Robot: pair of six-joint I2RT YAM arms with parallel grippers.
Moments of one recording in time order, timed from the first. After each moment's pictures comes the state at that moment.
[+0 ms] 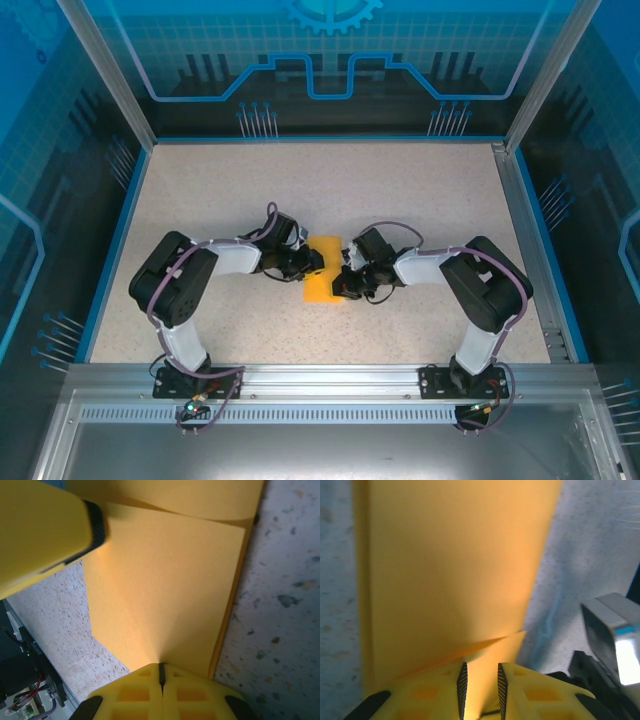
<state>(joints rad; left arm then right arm) -0.47 1.80 0.84 -0.03 0.57 -0.90 0.63 1.77 0.78 -0.10 -0.59 0.74</state>
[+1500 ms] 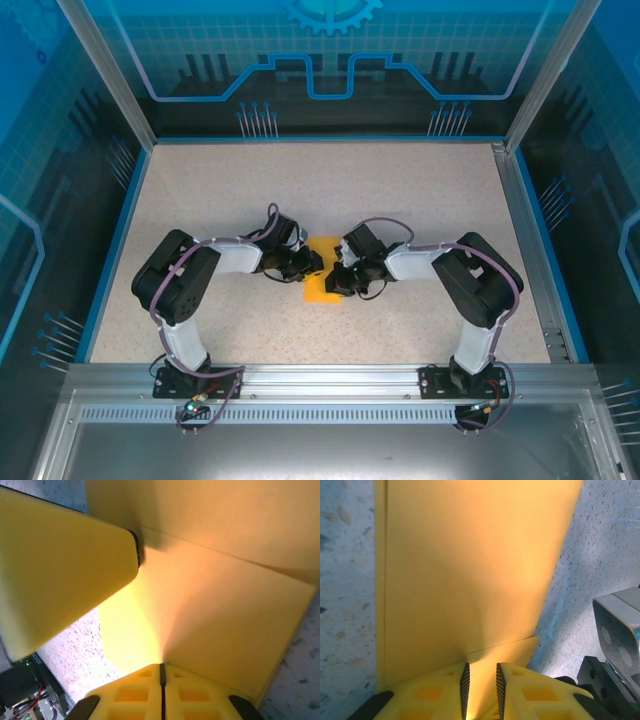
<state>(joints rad) -0.47 1.81 0.85 -0.03 0.56 -0.89 0.66 1.82 0.86 -0.13 -0.56 0.77</state>
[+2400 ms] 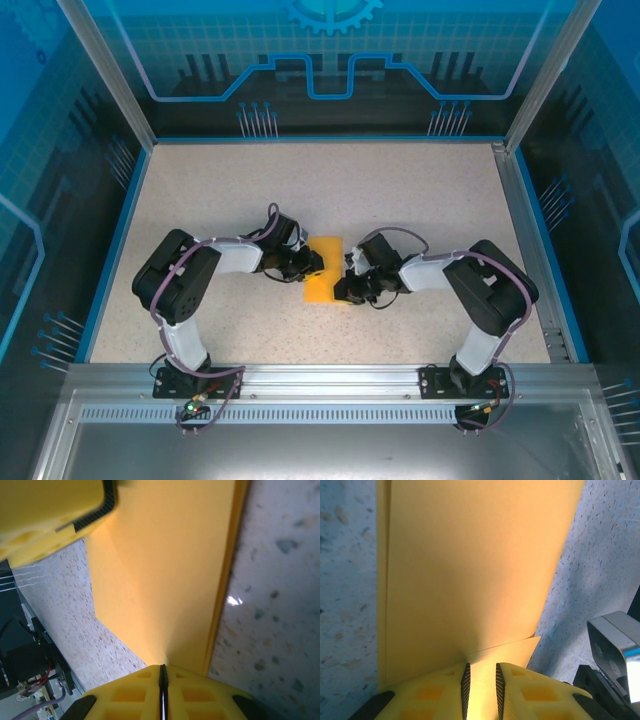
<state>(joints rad) -0.47 1.82 0.85 -0.04 0.56 -0.89 0.62 1.73 0.69 -0.01 -0.64 0.77</state>
